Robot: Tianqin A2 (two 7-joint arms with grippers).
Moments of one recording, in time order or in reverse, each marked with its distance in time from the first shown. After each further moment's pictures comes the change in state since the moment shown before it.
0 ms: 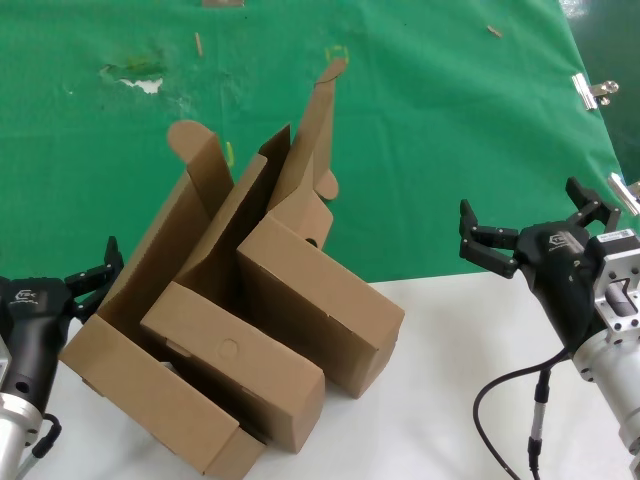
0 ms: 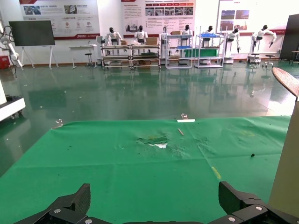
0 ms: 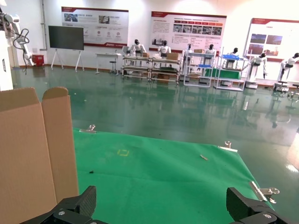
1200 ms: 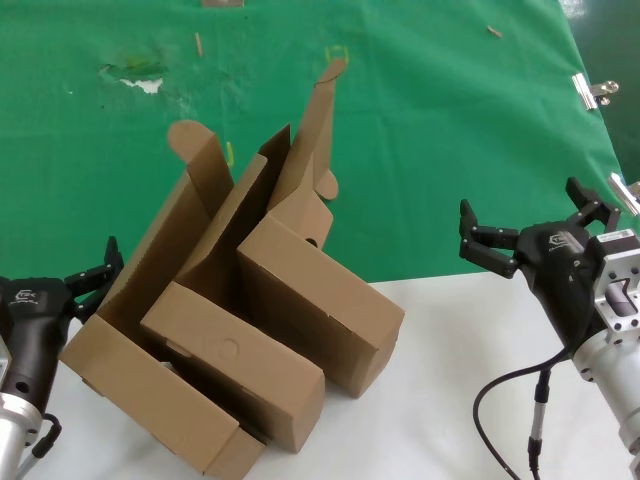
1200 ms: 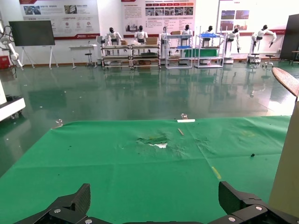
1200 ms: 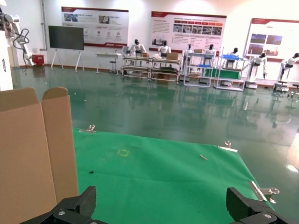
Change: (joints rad) left arm 0.000 0.000 0.000 0.000 0.000 0.000 0.000; right arm 0.000 0.000 0.000 0.000 0.000 0.000 0.000
